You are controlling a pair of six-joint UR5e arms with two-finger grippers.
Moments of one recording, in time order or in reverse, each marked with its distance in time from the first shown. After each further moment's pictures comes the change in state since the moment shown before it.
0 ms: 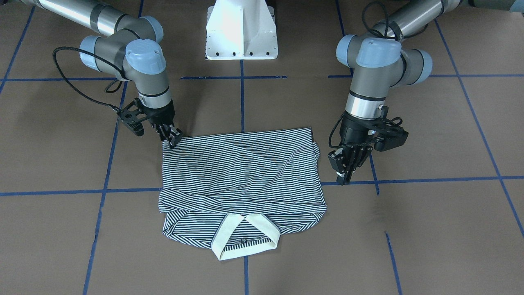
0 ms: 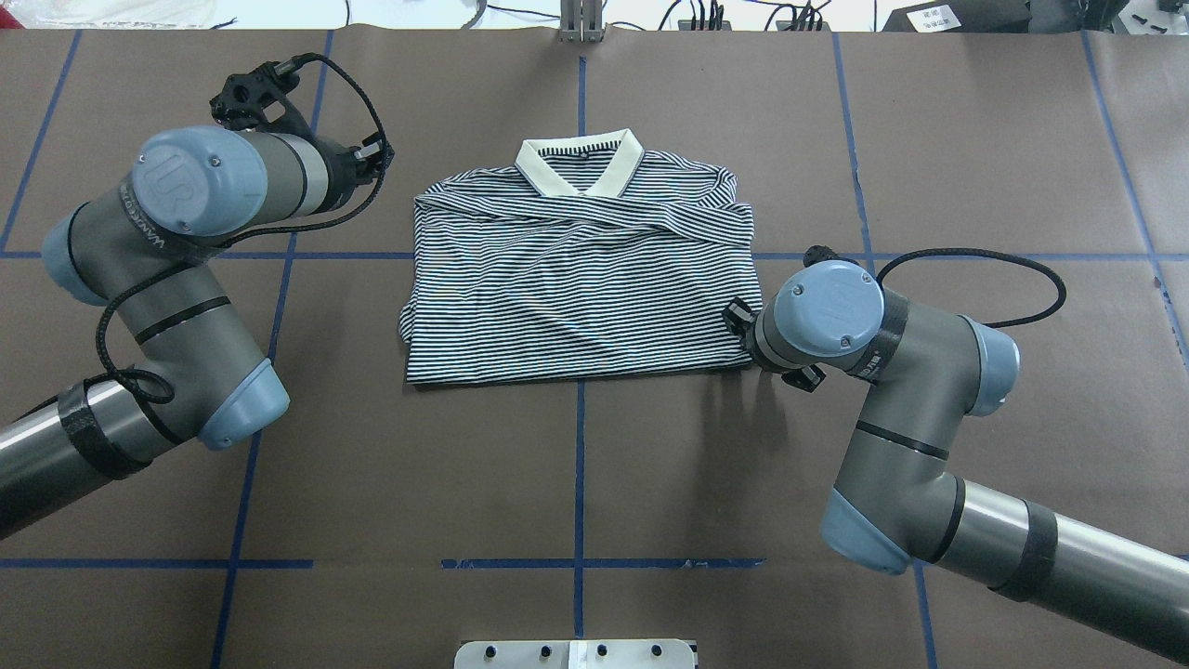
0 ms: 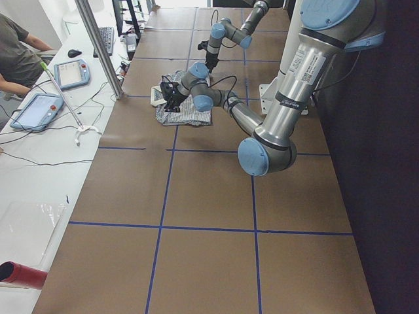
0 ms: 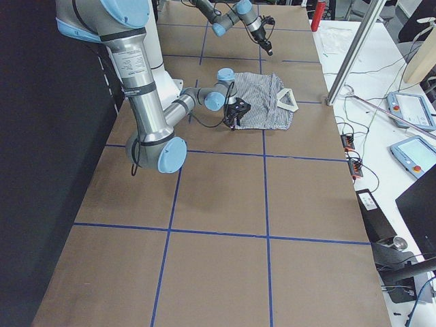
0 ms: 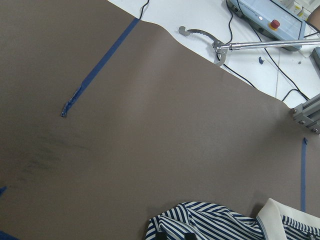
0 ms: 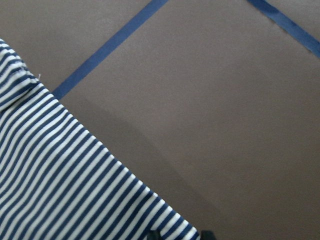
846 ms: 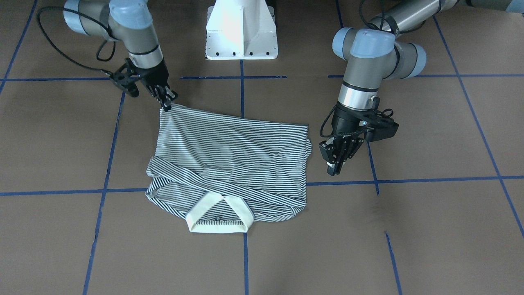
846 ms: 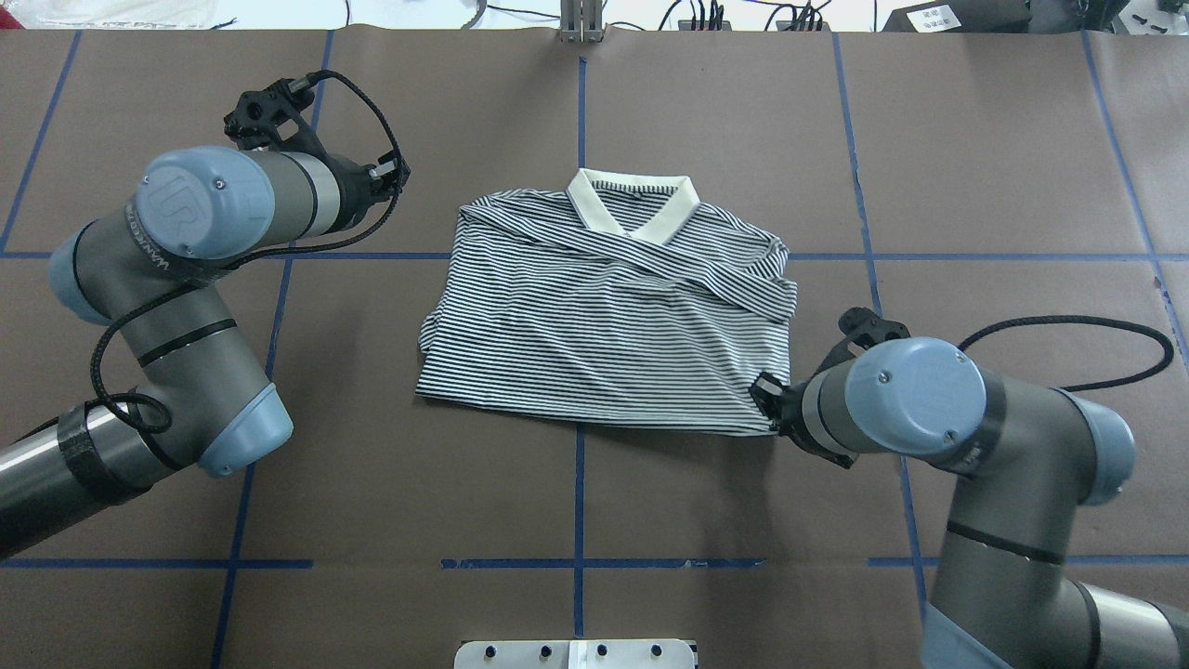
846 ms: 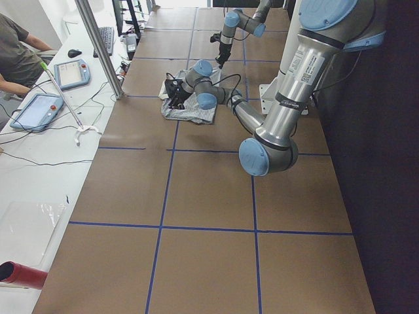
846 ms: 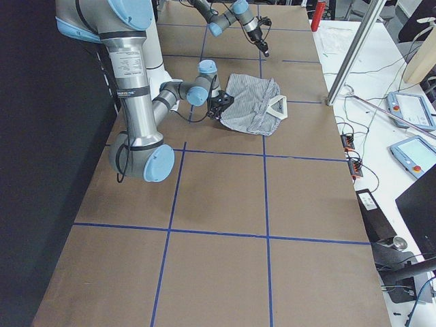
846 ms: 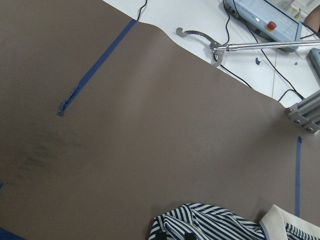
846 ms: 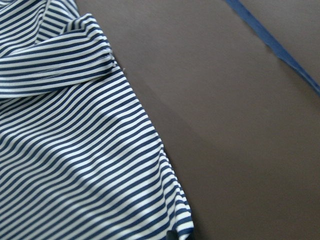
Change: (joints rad) left arm 0.056 0.016 -0.074 0.008 -0.009 -0.024; right arm -0.153 -0.219 0.388 -0.111 0.021 0.008
